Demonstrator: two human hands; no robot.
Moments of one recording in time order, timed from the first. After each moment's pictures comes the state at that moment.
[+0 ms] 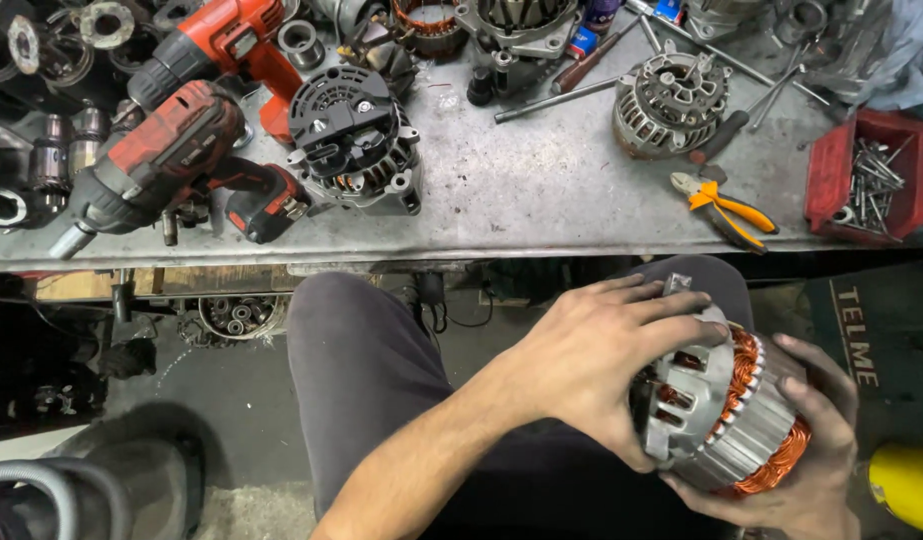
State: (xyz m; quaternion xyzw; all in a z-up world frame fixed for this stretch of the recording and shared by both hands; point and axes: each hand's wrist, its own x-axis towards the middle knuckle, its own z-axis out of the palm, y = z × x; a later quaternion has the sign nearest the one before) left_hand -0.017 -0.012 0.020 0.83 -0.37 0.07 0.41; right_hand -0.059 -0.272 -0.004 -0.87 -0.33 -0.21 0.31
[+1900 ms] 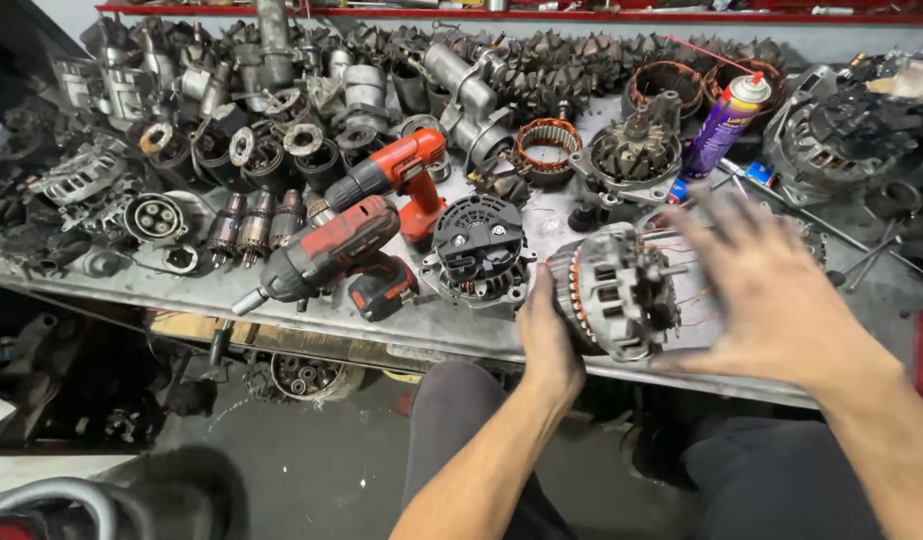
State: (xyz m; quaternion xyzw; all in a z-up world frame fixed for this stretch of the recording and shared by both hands) left_hand 0.075 0.063 -0.055 0.20 0.22 0.17 0.94; right_hand 0.143 -0.107 0.072 -0.87 -0.45 -0.13 0.15
